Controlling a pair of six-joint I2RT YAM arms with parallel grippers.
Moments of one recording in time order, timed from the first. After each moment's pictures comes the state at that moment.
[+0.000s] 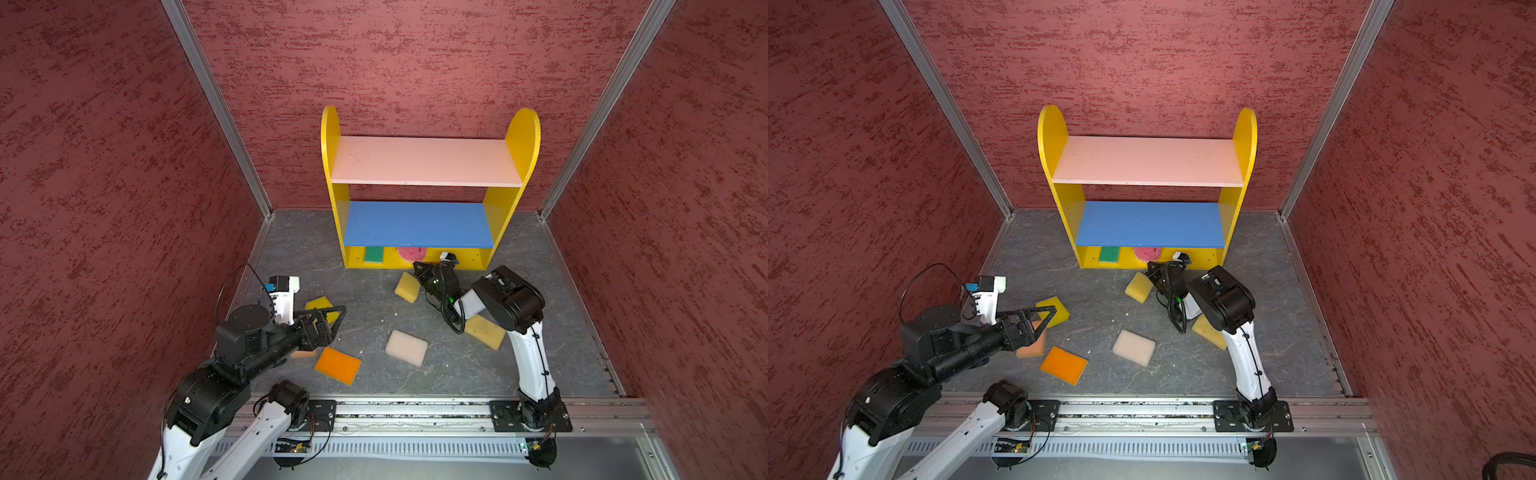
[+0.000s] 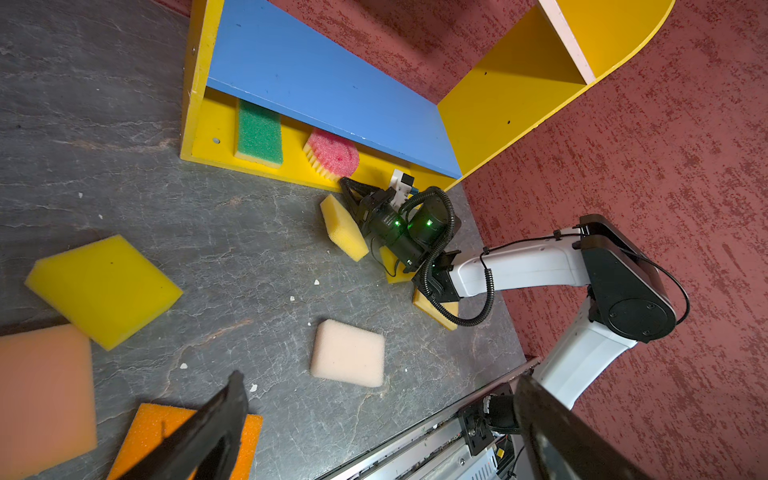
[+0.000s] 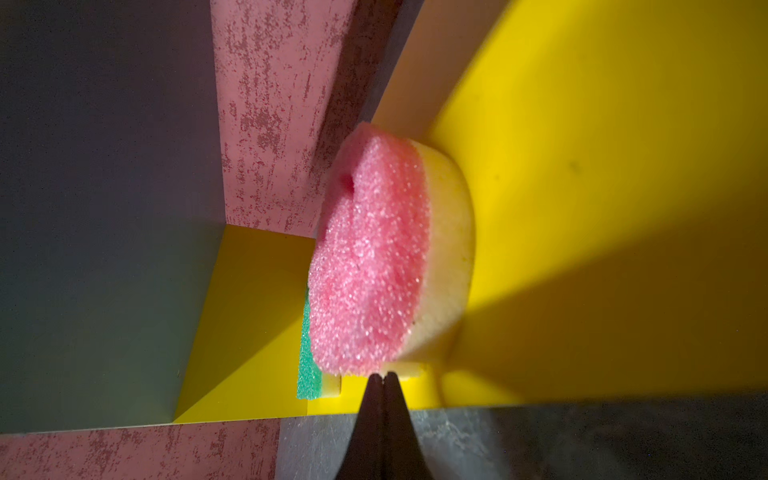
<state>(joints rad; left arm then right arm) -0.45 0.47 1.02 -0.99 0.19 -0.66 0.54 2.20 0.88 1.09 0.04 1.28</state>
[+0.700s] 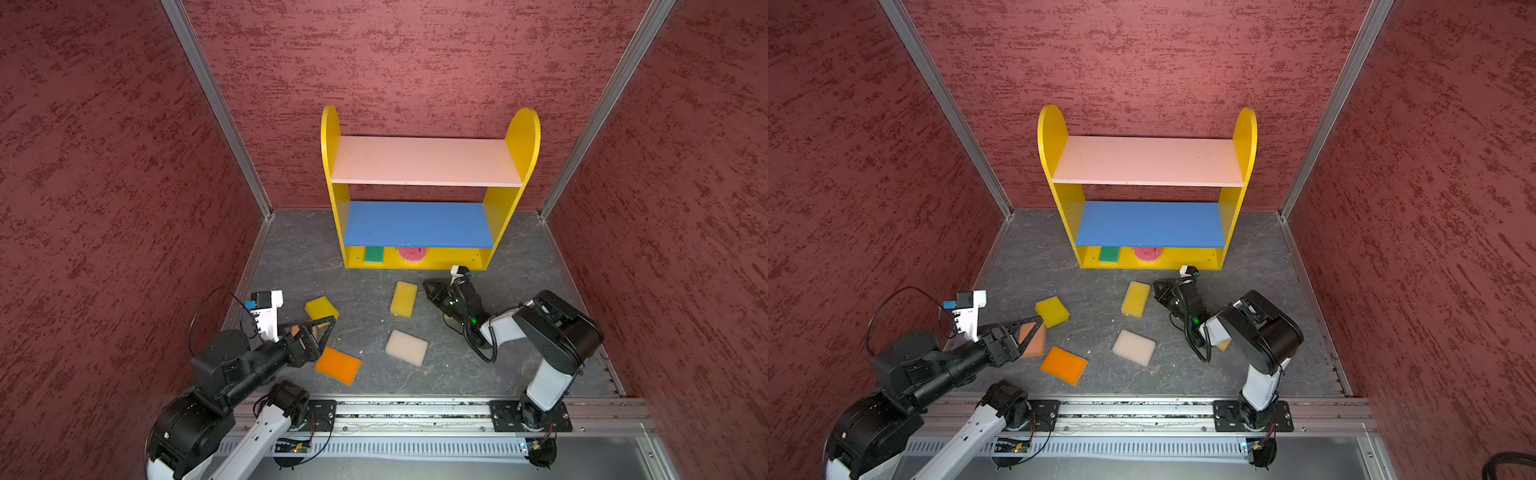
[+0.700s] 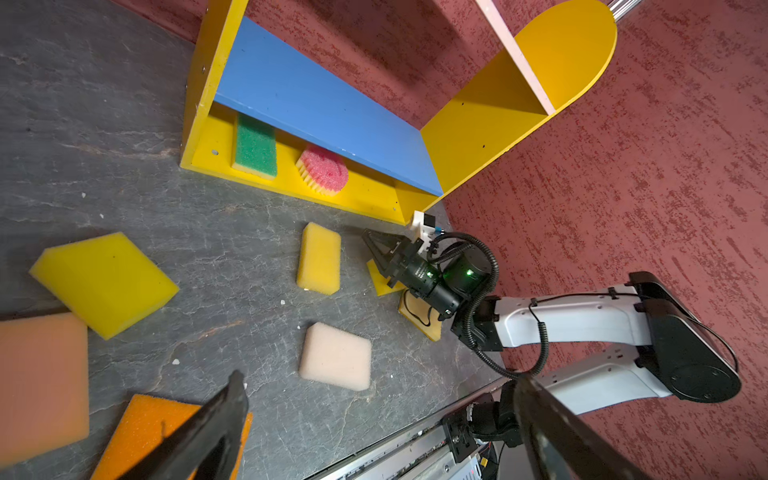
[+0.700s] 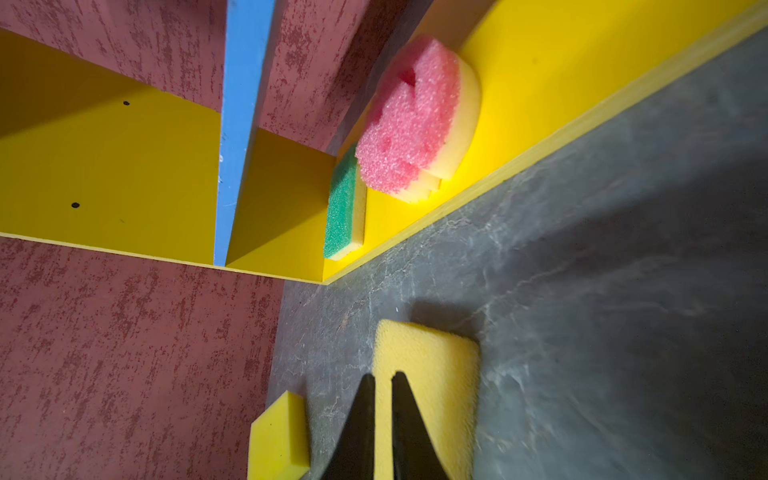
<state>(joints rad) -0.45 0.31 0.98 -1.02 0.17 -0.72 0.61 1.71 0.47 0.95 0.00 1.15</state>
